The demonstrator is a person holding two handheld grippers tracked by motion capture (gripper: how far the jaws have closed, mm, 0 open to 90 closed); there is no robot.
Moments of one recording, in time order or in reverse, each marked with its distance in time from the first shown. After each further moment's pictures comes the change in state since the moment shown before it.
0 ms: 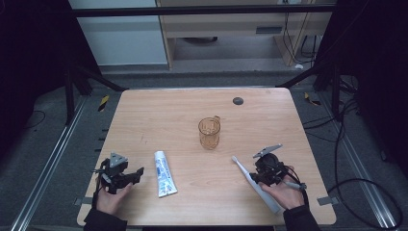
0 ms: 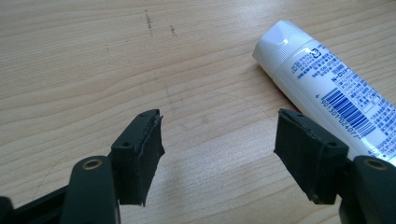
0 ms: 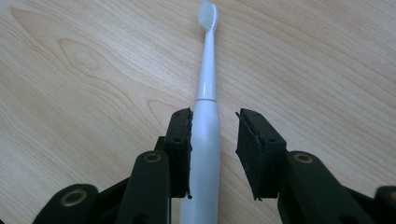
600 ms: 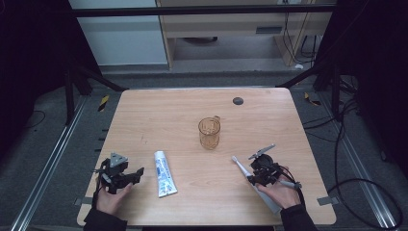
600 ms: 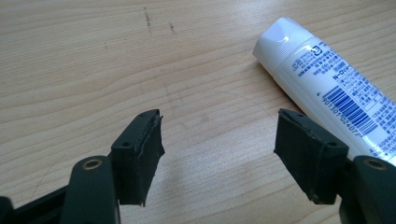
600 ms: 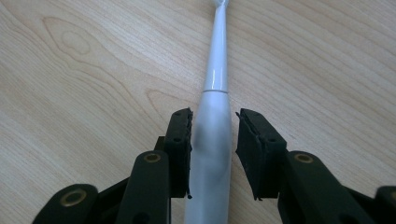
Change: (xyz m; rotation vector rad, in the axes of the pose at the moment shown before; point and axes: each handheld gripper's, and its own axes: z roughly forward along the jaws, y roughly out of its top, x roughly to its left) left arm 0.000 0.000 0.001 0.009 -0.003 0.003; right arm 0.001 0.001 0.021 0.076 0.024 -0.003
